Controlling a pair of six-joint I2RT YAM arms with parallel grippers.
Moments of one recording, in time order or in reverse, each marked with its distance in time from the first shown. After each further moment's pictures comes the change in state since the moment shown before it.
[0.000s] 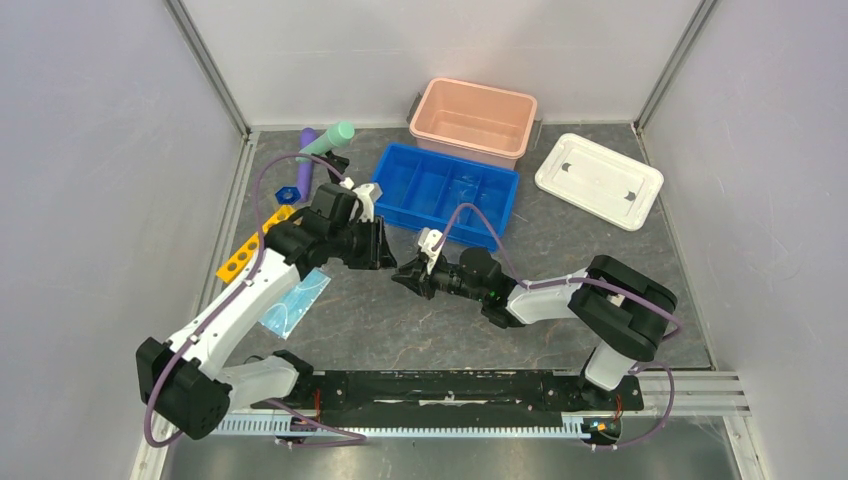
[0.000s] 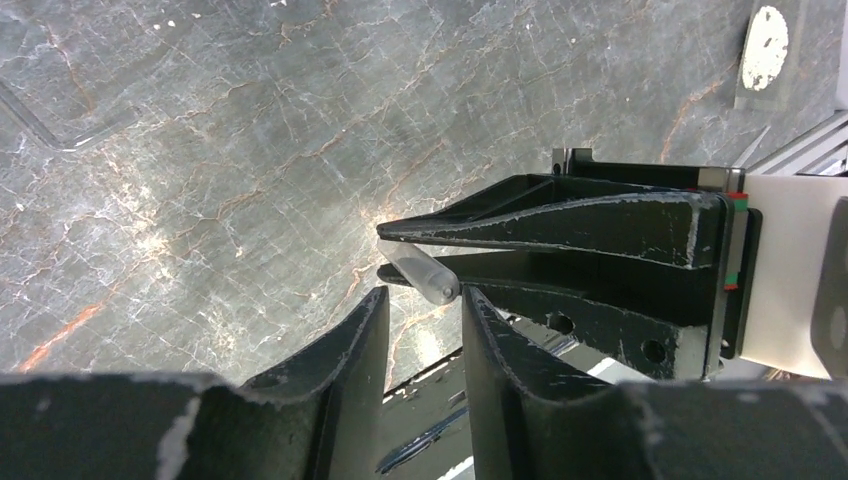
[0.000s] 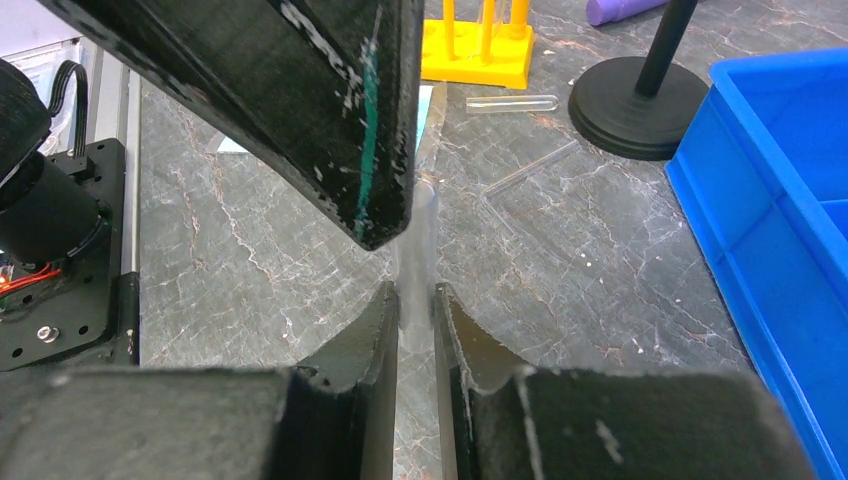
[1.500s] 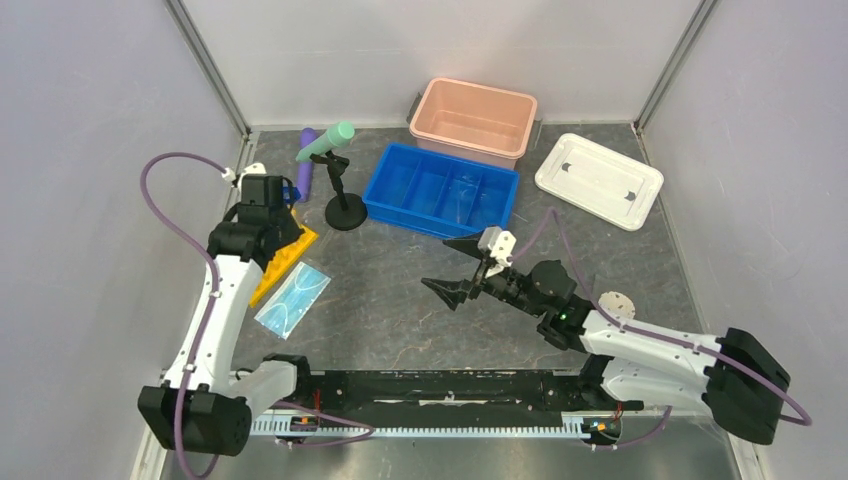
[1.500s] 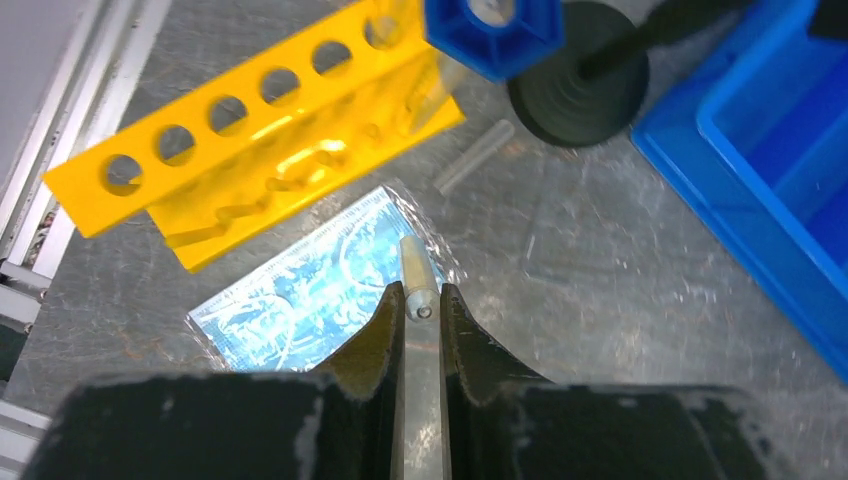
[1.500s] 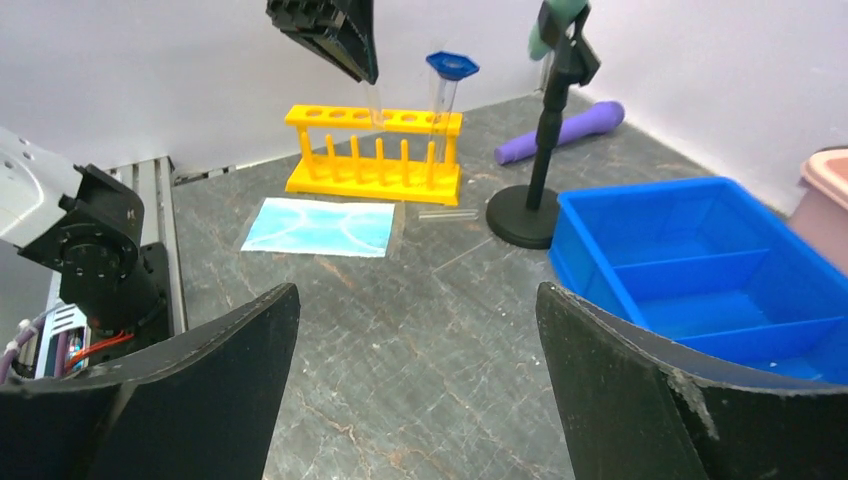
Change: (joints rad) left arm 0.381 -0.090 0.053 -0.098 -0.579 -0.047; right arm -0.001 -0.624 -0.176 -0.218 0.116 -0.018
